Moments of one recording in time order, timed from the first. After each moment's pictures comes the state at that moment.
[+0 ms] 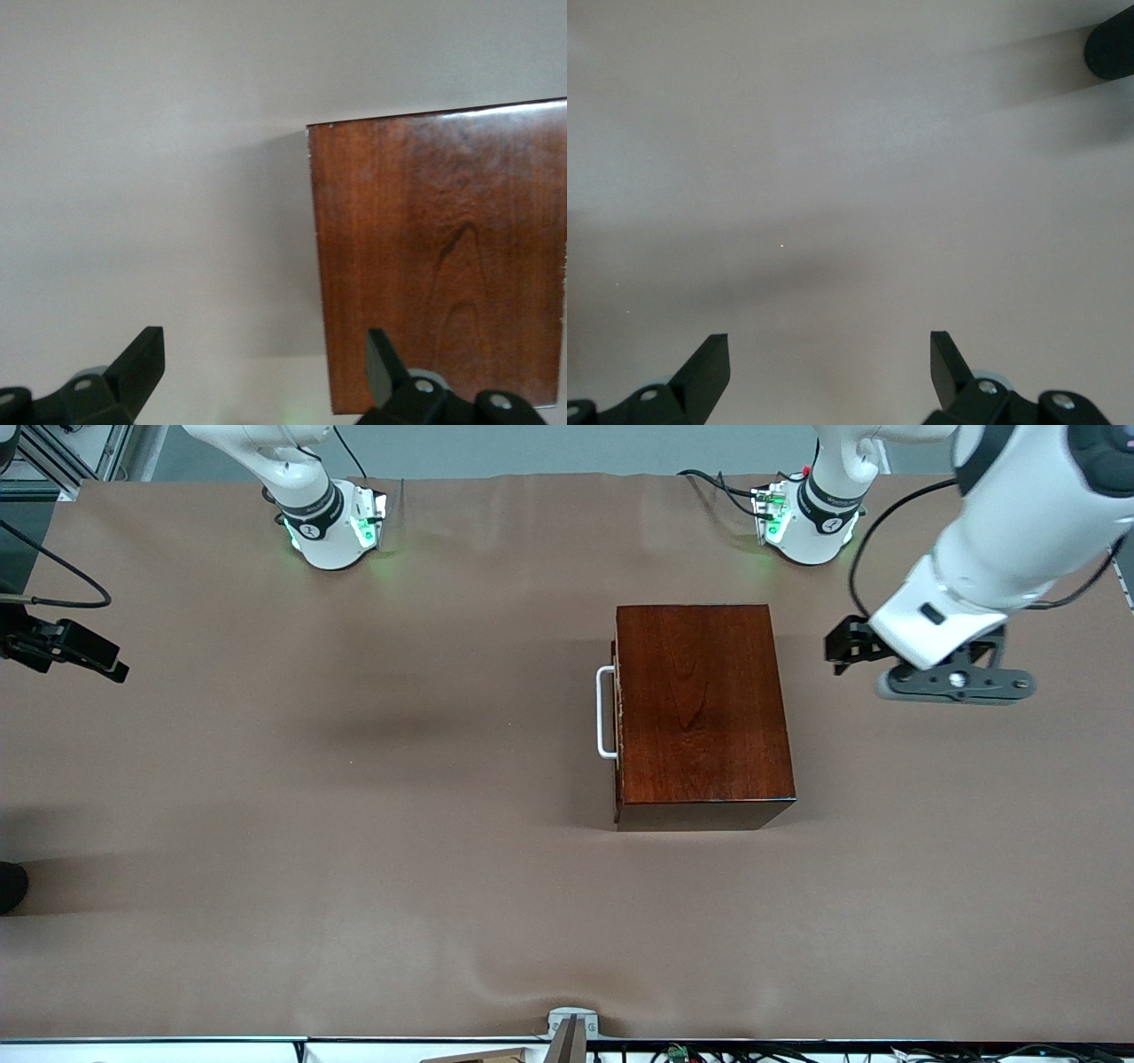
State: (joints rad) left arm -0.27 0.14 -0.09 -1.44 0.06 1.50 -0.26; right arm -0.05 0.02 0.00 -1.53 0.00 1.54 0.11
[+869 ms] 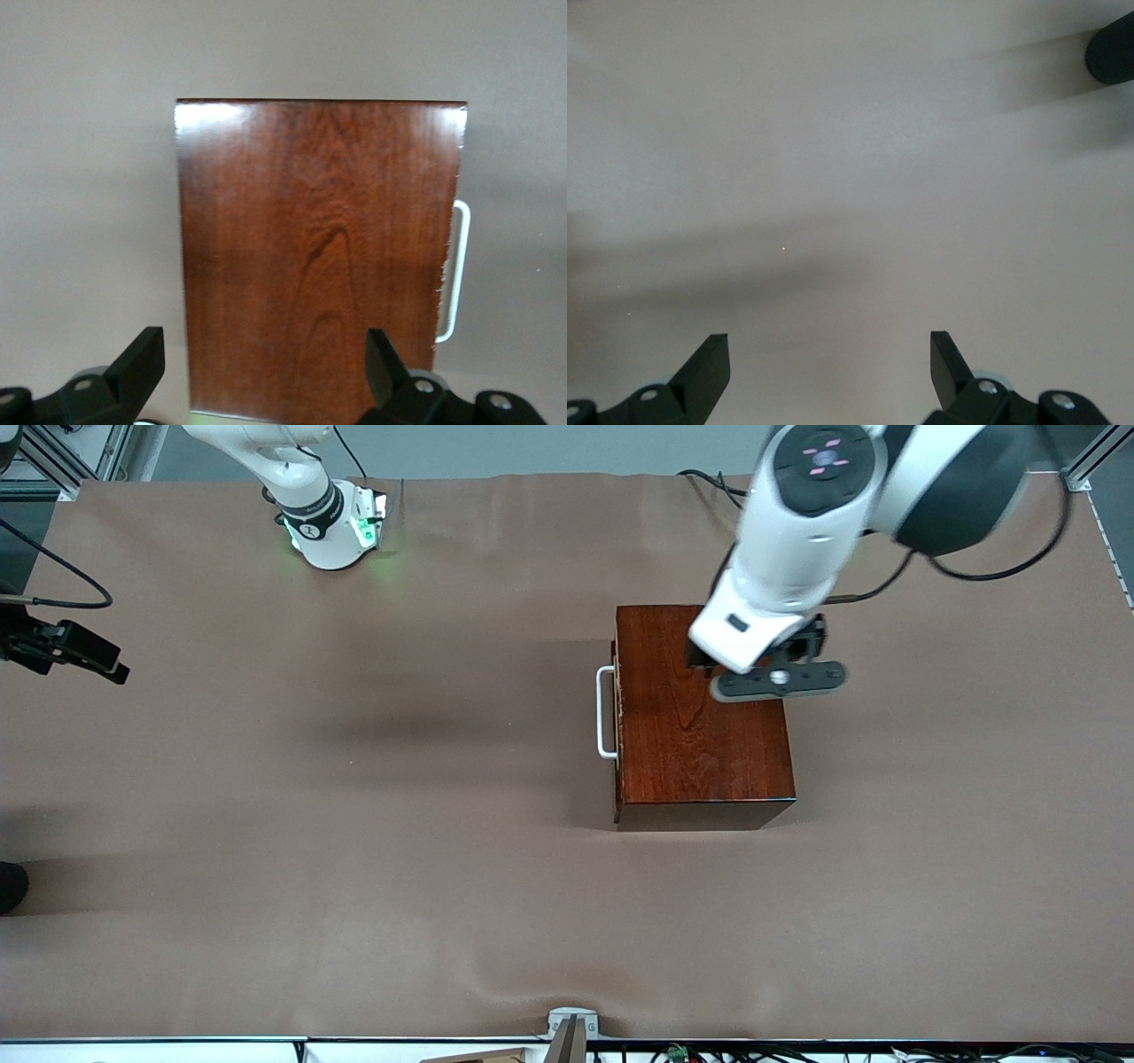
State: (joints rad) left arm -0.53 0.31 -0.09 -1.31 0.09 1.50 -0.65; right arm -0.05 0.02 0.01 -1.53 0.00 1.55 0.11
